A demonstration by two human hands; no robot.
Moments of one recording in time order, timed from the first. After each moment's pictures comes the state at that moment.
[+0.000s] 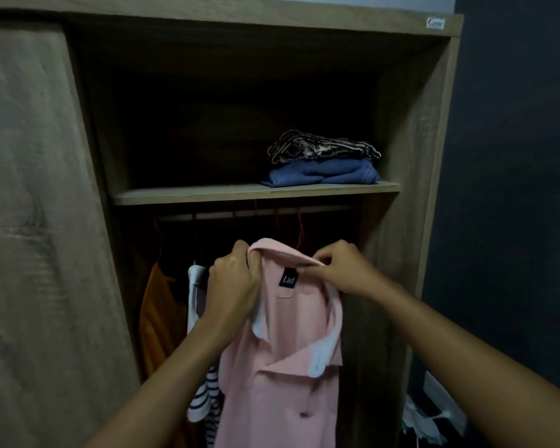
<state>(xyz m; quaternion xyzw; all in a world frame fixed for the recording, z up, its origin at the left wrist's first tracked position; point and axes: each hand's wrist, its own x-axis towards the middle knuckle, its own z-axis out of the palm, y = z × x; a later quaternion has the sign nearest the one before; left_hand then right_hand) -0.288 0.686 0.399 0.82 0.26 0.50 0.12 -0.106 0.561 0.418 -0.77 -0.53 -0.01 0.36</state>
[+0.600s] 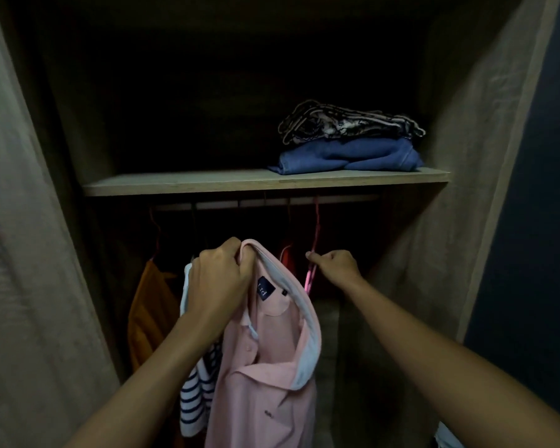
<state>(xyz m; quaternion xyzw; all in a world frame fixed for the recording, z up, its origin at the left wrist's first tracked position) -0.261 0.740 0.399 0.81 0.32 0.48 0.04 -0.014 0.692 0.351 -0.79 -0.31 0.11 0.52</state>
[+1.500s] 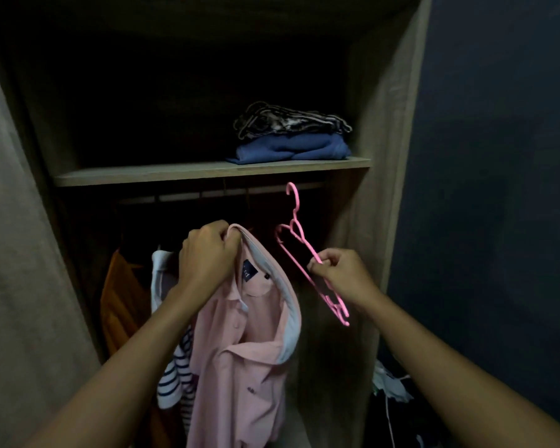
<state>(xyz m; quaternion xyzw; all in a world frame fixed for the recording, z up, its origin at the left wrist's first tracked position) -0.263 0.699 0.408 0.84 0.27 0.46 0.14 -0.084 0.525 0.354 -0.73 -0.37 0.06 0.57</state>
